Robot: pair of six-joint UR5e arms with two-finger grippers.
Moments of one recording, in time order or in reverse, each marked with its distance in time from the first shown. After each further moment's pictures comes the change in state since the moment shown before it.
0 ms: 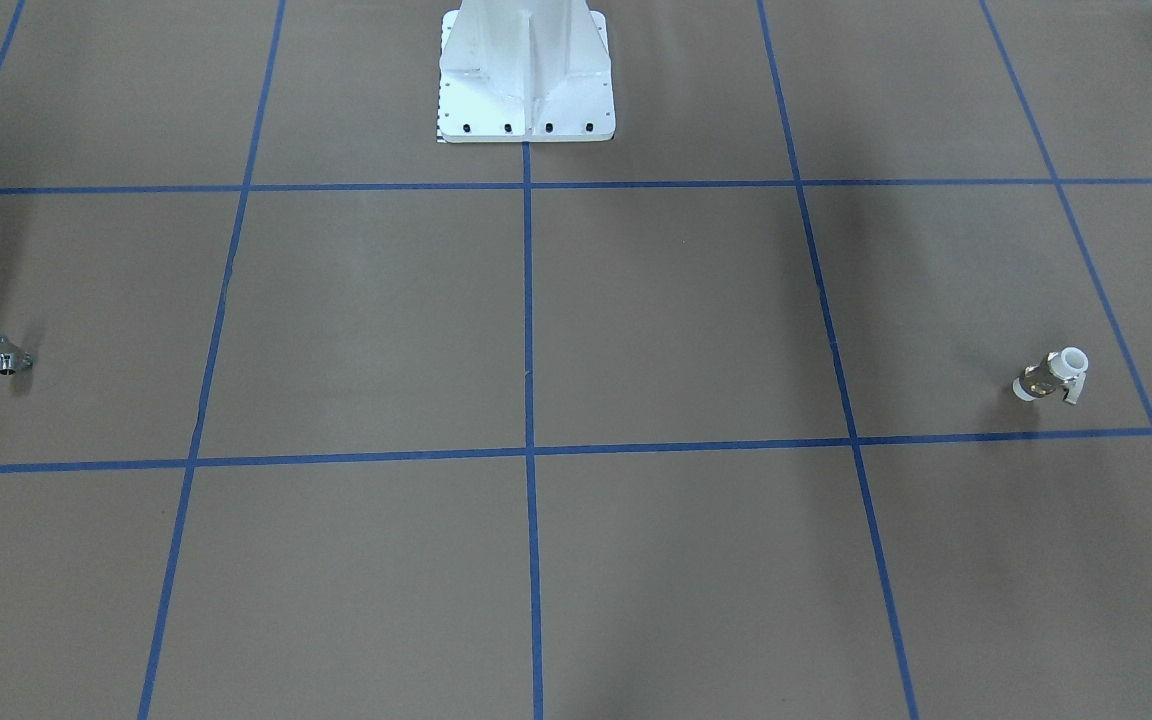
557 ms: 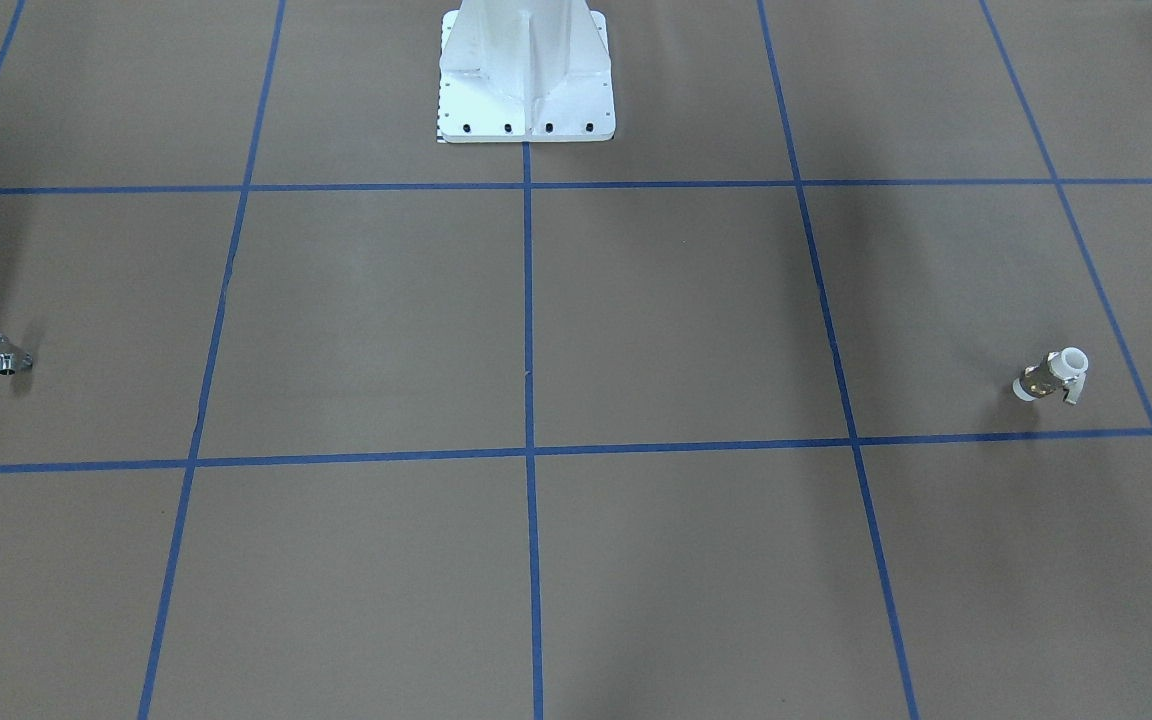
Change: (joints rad) left arm 0.000 -0.004 -0.001 0.002 -0.001 -0.004; right arm 0.001 0.001 0.000 0.002 0.011 0.000
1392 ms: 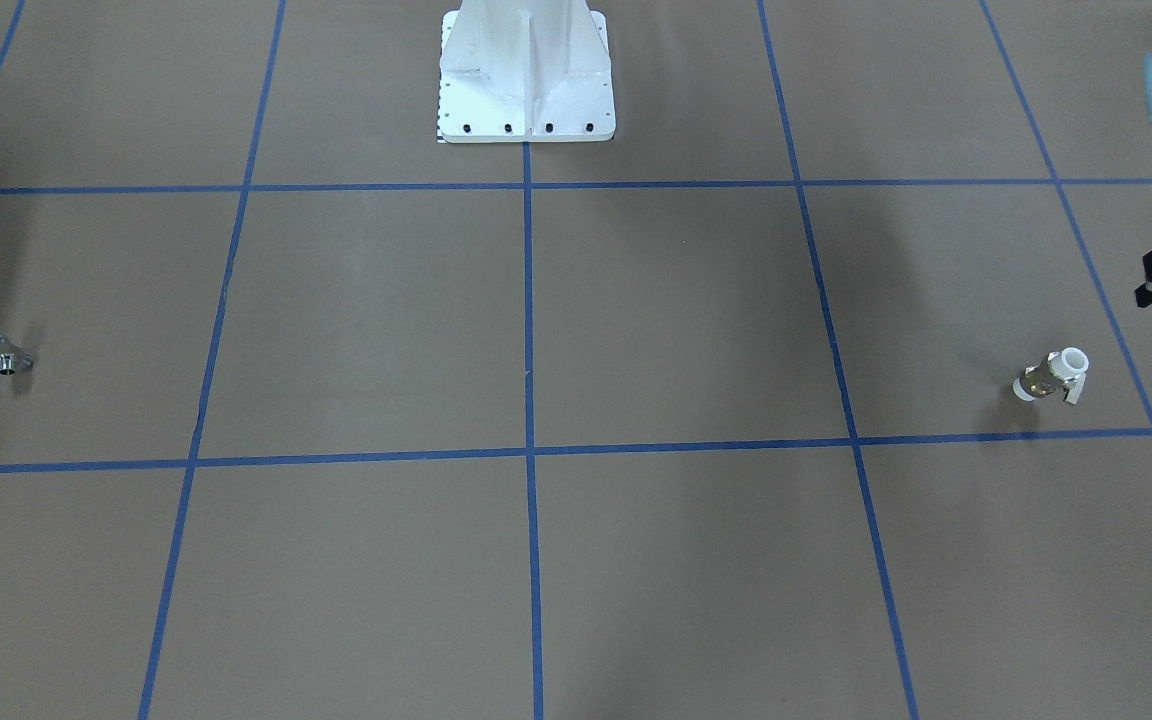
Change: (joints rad) left arm 0.261 -0.157 -0.036 -0.091 -0.002 -0.368; right arm 0.000 -0.006 0.030 -0.002 0.011 0.001
